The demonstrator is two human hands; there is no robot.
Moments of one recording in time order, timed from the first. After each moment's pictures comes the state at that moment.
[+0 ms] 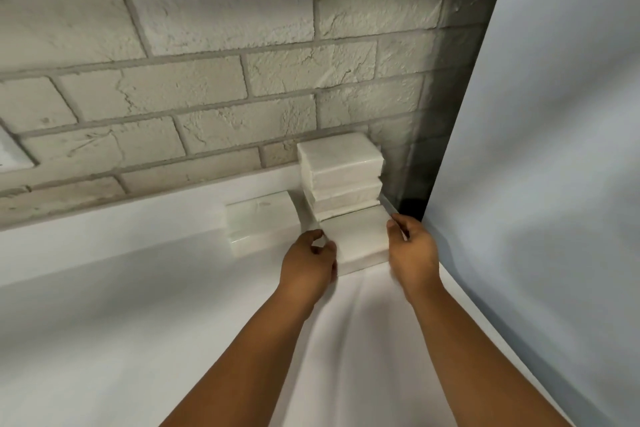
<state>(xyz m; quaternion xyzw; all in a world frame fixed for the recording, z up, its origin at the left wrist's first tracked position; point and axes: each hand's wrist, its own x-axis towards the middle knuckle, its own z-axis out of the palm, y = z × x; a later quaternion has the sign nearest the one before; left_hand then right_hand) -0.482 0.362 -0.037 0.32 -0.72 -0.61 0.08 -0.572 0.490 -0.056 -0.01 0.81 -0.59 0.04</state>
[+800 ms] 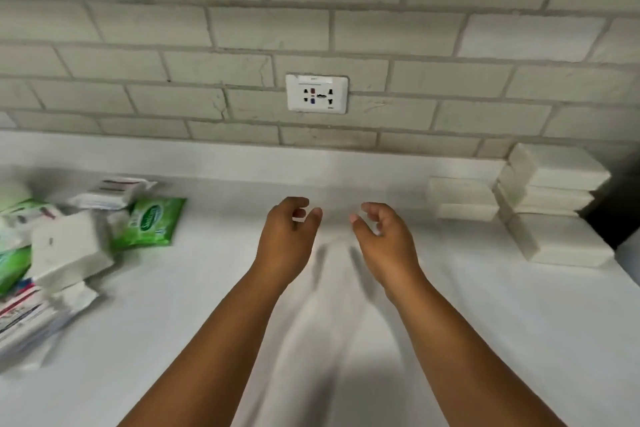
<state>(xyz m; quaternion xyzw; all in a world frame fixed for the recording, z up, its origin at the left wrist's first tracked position) -0.167 0.199 0.021 0.41 -0.73 -0.46 0.30 -0.281 0.296 0.009 -0.28 0.78 -0.53 0.16</state>
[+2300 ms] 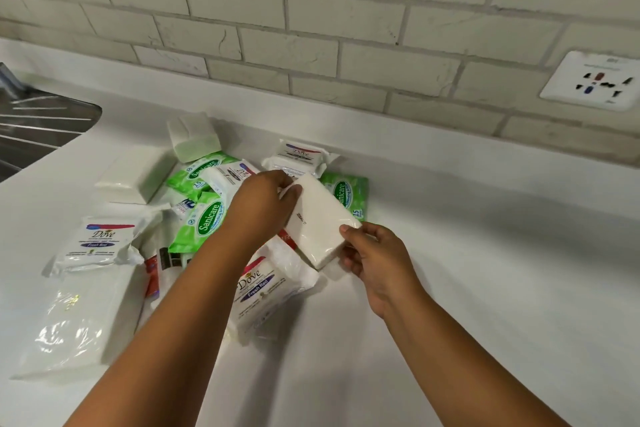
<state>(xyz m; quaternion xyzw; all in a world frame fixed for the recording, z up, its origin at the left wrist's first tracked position) 0.131 -0.057 0.002 0.51 -0.81 -0.18 0.23 -0.007 0.063 -0.040 -0.13 0.61 -0.61 0.49</state>
